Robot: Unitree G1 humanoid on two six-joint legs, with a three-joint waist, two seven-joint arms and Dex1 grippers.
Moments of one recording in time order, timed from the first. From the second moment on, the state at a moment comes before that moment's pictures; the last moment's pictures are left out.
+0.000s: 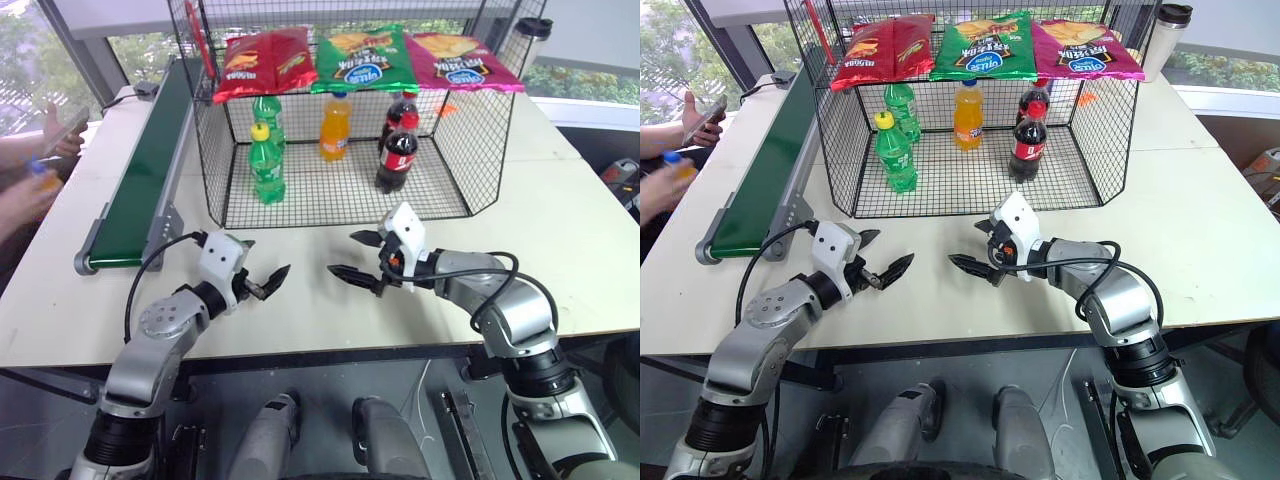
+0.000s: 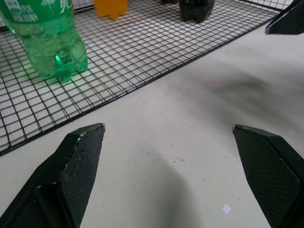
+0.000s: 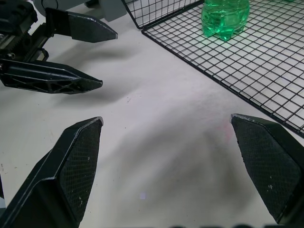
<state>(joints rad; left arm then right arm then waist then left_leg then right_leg) -0.12 0.43 -0.02 -0.39 -0.29 0.52 -0.47 -0.45 -0.47 0.14 -0.24 0.38 0.72 0.74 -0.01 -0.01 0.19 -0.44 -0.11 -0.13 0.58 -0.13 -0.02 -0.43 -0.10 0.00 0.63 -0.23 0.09</state>
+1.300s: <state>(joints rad) -0.12 0.42 -0.02 -0.39 -0.27 0.52 -0.47 -0.45 -0.48 0.14 -0.24 0.38 0.71 0.75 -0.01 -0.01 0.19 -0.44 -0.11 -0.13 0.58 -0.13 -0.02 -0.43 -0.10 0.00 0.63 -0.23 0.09</state>
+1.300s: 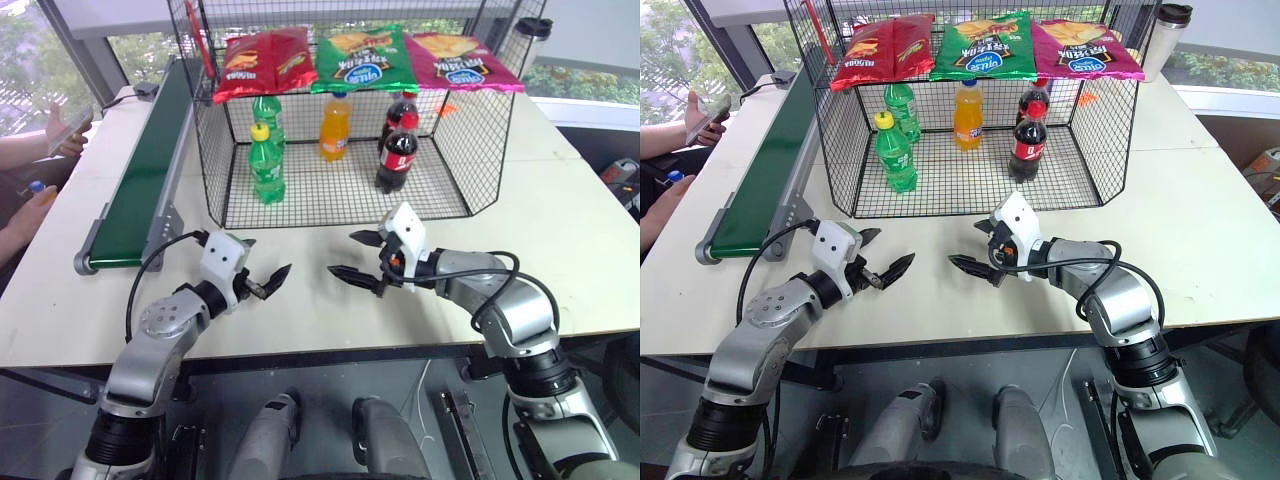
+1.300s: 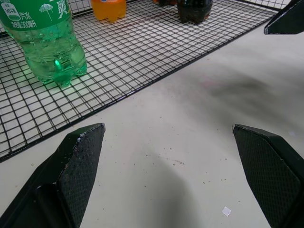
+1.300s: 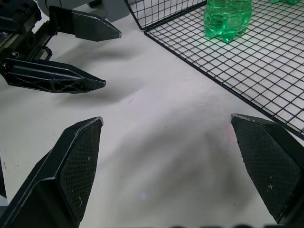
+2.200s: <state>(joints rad) -0.12 0.42 -0.02 -0.39 -0.27 0.52 -0.45 -0.47 -0.47 0.15 -0.24 0.38 0.71 0.78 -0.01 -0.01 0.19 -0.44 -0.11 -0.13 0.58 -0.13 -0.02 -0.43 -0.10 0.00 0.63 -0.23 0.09</state>
